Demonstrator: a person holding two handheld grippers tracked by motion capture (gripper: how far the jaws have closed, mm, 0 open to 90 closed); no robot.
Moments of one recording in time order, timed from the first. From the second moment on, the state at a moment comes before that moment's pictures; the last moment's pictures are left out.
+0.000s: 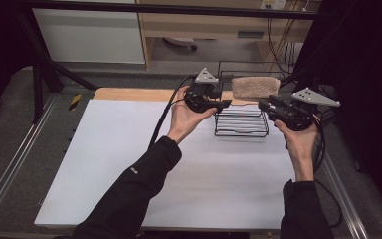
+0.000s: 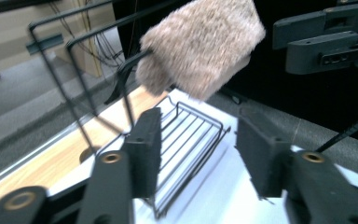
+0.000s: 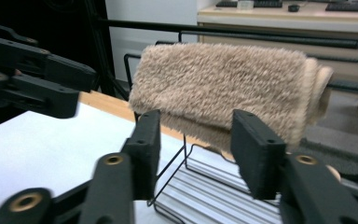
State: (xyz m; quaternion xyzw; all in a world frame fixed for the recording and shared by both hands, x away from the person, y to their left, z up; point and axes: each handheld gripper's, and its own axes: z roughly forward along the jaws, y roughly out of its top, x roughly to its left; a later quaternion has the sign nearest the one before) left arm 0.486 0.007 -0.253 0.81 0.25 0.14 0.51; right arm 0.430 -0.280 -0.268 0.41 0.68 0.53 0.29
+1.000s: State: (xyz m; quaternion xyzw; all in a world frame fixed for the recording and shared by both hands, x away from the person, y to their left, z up) left arm 0.412 0.156 -0.330 0.80 0.32 0.17 0.48; right arm 0.398 -0.239 -0.322 0.41 0.73 0.51 0.21
